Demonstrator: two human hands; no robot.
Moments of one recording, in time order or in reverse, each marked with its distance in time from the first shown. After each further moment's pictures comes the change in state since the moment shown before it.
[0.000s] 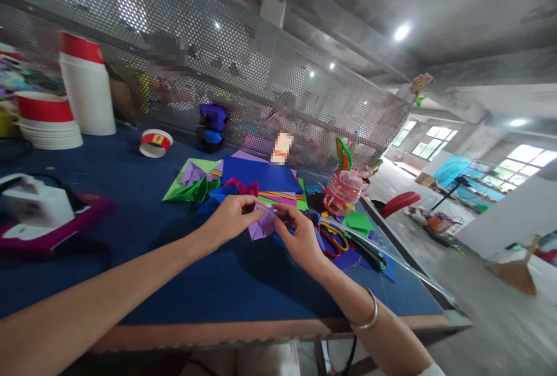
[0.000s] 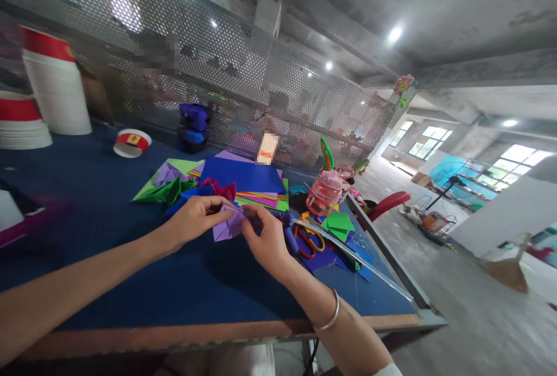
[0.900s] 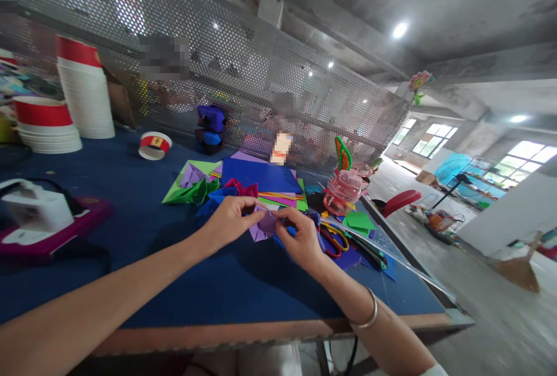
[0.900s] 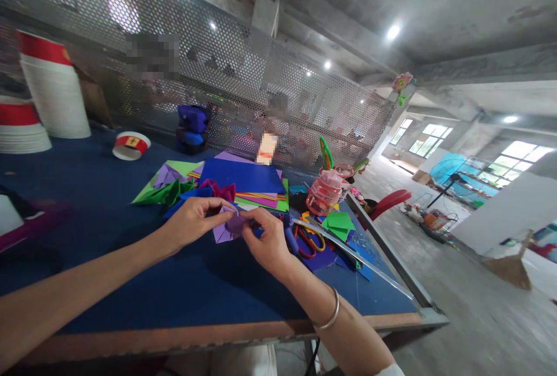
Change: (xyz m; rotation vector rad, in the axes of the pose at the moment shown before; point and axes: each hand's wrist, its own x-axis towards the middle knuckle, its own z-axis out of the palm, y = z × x) left_hand -0.001 0.002 -0.001 0.063 0.002 0.092; right_hand 0.000 0.001 -0.004 -0.105 0.016 -0.191
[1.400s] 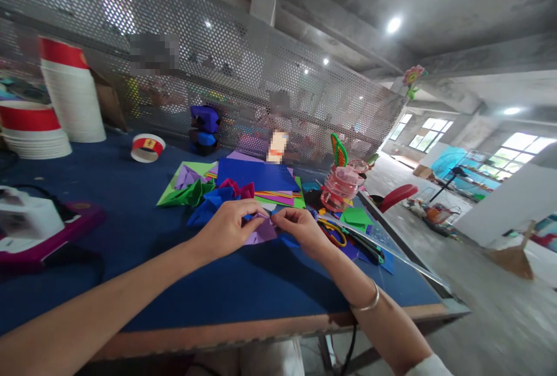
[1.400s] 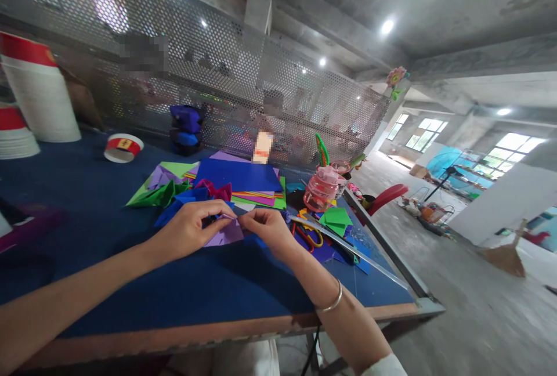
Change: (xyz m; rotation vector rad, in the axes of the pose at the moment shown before) left_hand -0.010 0.011 0.001 0.318 -0.052 0.302; right_hand 0.013 0.002 -0.013 0.513 -0.198 0.466
